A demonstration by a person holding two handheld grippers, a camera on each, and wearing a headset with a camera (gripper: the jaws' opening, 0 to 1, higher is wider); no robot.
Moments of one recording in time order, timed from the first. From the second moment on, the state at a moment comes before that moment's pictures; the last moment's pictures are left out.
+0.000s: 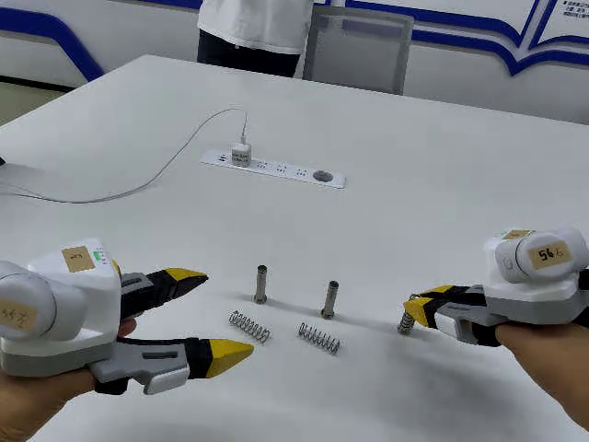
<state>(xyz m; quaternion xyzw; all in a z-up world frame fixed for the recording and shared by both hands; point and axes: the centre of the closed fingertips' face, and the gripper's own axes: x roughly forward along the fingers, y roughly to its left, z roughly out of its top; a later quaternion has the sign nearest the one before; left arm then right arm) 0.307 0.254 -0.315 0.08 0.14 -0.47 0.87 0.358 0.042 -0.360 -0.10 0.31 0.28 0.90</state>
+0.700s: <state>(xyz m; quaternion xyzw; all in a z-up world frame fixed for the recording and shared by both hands) 0.304 0.251 -0.316 0.08 0.14 -0.48 0.86 0.336 0.036 -0.347 -0.10 0.29 0.27 0.91</state>
